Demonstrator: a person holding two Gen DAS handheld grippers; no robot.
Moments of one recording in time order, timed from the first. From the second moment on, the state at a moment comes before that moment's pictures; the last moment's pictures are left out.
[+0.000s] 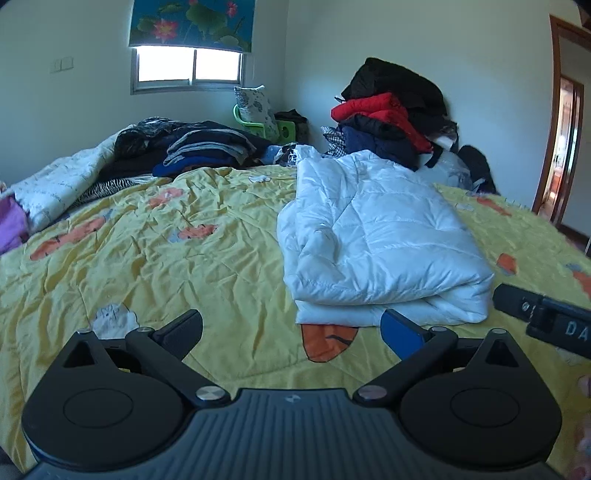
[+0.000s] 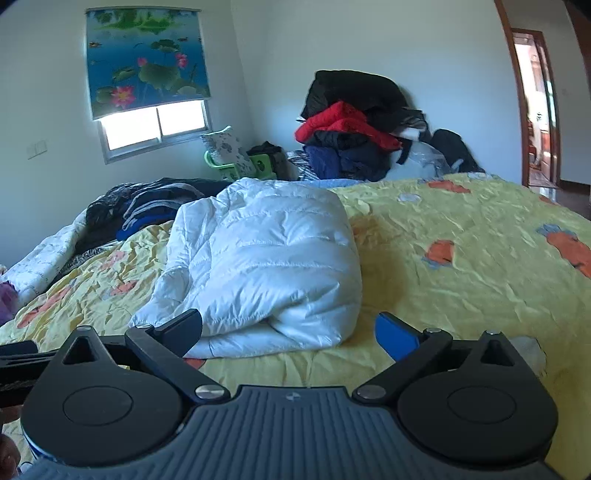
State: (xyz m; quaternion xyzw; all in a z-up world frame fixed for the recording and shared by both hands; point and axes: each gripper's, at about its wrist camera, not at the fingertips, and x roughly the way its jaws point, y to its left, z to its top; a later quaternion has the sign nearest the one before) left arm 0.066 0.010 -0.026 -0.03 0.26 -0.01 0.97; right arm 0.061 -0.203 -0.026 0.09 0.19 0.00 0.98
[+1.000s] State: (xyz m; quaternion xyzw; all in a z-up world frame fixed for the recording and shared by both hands) left arm 0.024 0.015 -0.020 0.00 0.23 0.05 0.97; right arm 0.023 -0.186 -0.028 0.04 0.19 -0.05 0.98
